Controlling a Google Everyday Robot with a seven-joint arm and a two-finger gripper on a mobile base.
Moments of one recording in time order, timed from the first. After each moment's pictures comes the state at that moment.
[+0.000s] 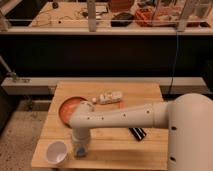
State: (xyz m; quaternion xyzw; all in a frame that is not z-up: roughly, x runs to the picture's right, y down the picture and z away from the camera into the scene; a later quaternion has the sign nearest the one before) arm -0.137 0.293 0.750 -0.19 -0.40 -0.70 0.56
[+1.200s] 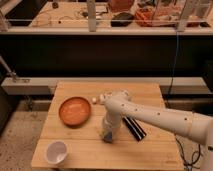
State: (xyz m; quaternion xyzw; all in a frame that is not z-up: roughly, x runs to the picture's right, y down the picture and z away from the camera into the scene) arm 0.017 0.250 0.771 -0.23 -0.35 -0.60 0.68
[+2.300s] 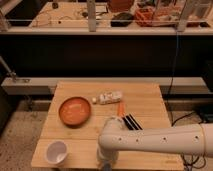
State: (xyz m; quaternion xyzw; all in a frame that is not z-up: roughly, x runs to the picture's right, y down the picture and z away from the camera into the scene) arm -0.022 0.357 0.682 -0.23 -0.36 -0.68 0.60
